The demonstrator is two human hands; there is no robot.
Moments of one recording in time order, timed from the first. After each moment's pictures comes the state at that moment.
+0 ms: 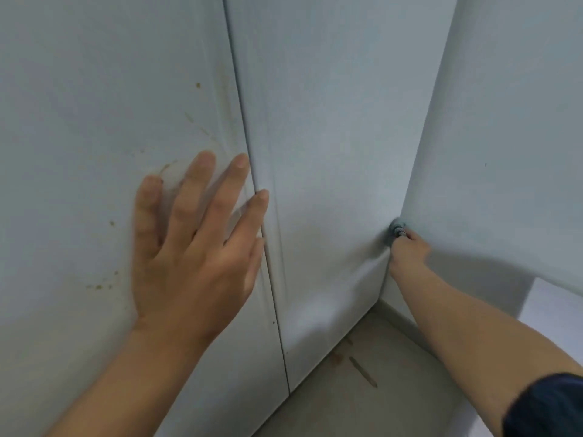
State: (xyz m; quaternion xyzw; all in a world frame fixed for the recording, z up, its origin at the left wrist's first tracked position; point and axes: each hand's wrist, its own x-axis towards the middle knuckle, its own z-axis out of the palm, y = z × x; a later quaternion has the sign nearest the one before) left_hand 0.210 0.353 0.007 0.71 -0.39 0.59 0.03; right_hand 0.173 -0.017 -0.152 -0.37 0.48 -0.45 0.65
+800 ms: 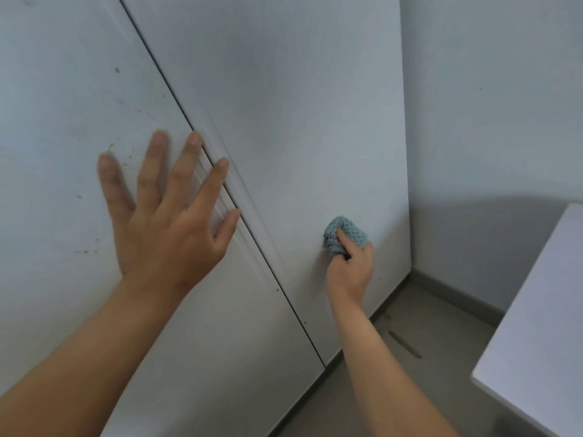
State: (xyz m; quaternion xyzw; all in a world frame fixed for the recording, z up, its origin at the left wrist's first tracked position) left_hand 0.216 0.355 0.005 0.70 -0.38 0.60 -0.07; right_hand 0.164 0.166 -0.191 -0.53 0.33 -0.50 0.60
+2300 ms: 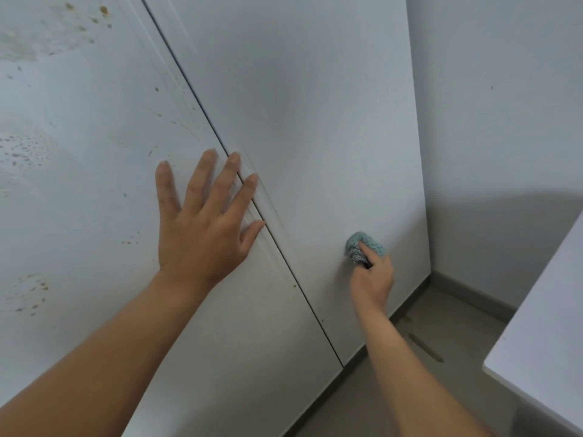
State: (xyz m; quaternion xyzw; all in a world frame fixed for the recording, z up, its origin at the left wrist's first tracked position) left_hand 0.216 0.357 0.001 0.68 -0.40 0.59 -0.15; right_hand 0.156 0.161 -0.218 -0.55 0.36 -0.46 0.60
